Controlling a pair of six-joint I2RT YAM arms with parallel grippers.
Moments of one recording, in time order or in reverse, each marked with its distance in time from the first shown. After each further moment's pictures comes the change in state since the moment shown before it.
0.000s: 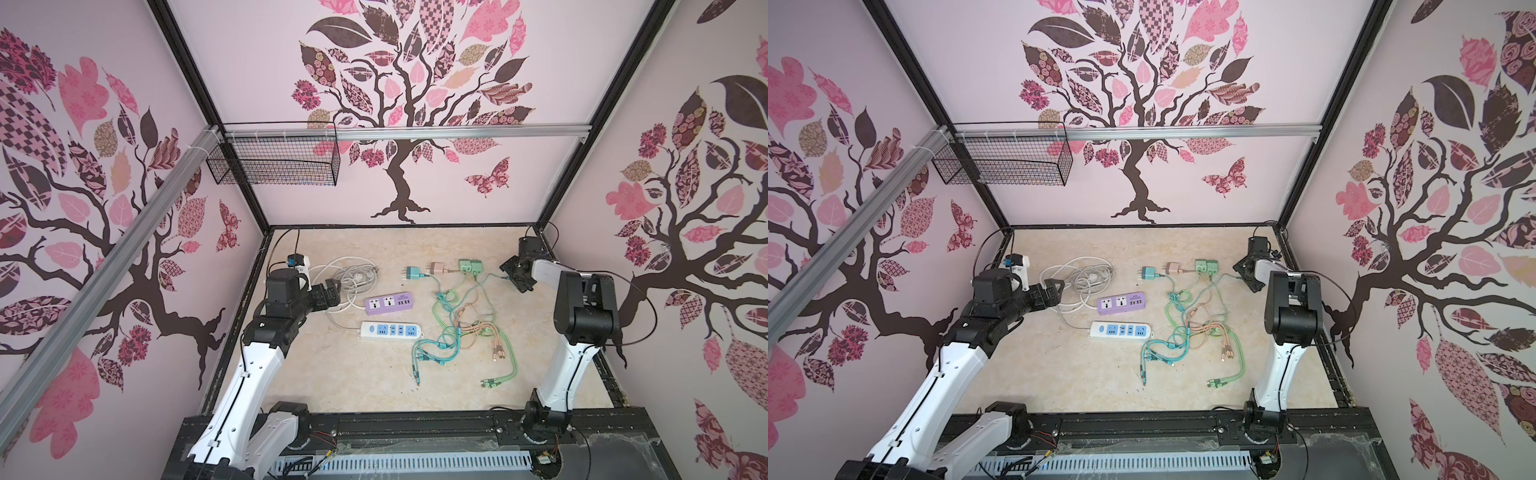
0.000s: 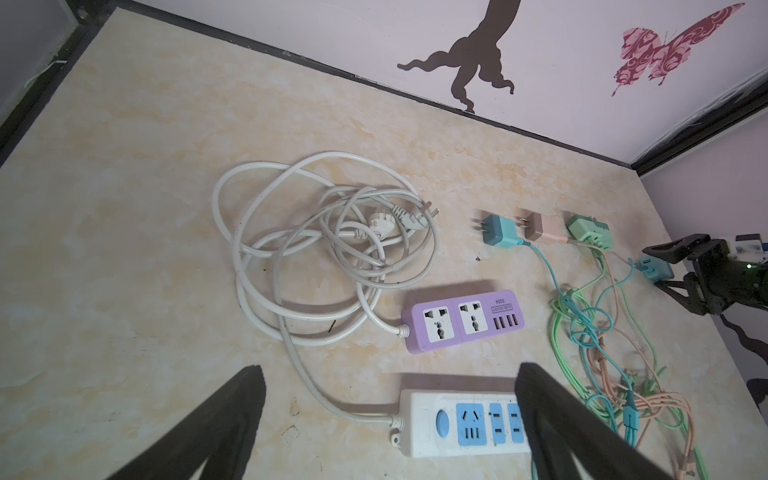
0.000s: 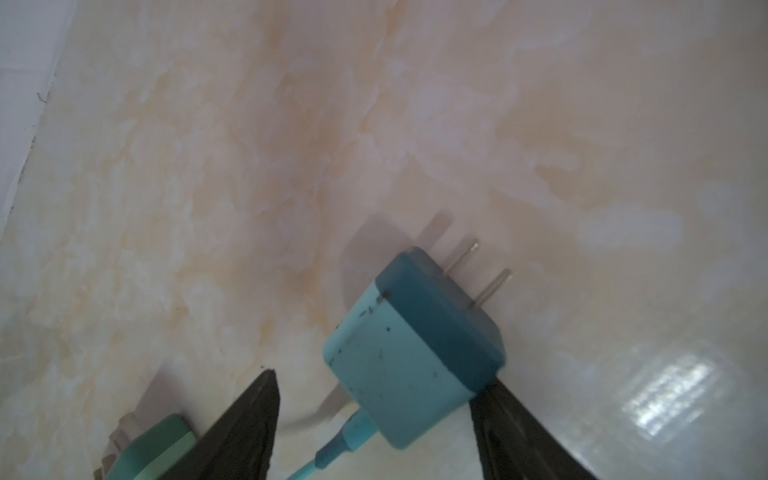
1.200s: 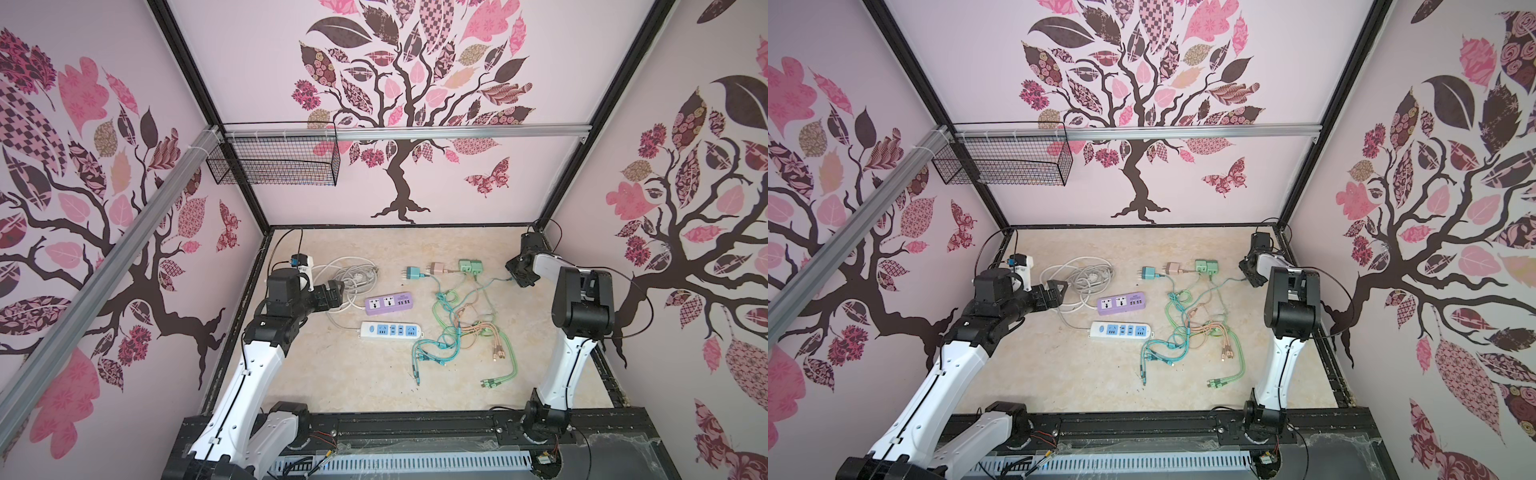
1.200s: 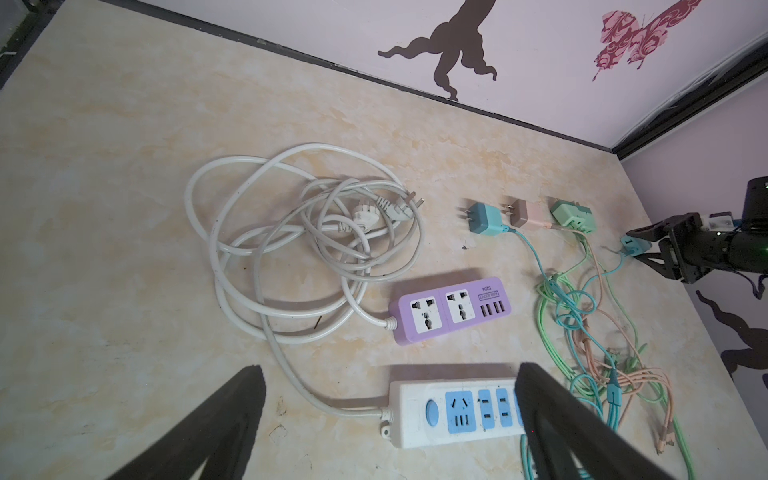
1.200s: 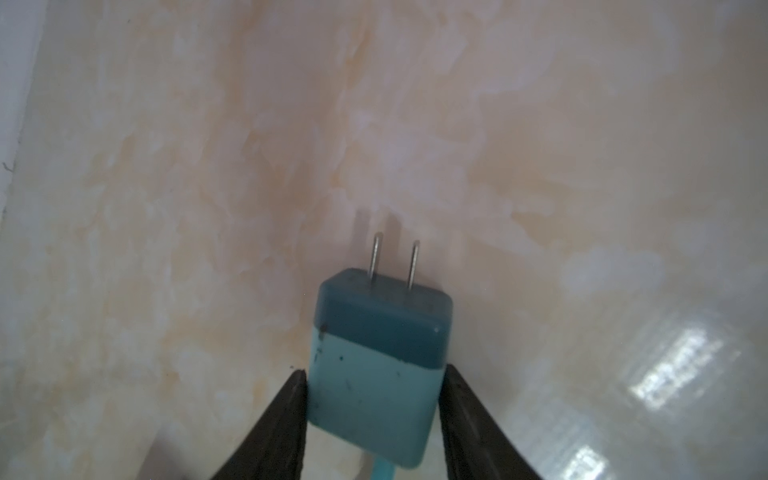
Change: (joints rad) left arm 0.000 0.011 0.000 0.000 0.054 0.018; right arm -0.024 0.081 0.129 -0.095 0.024 0.018
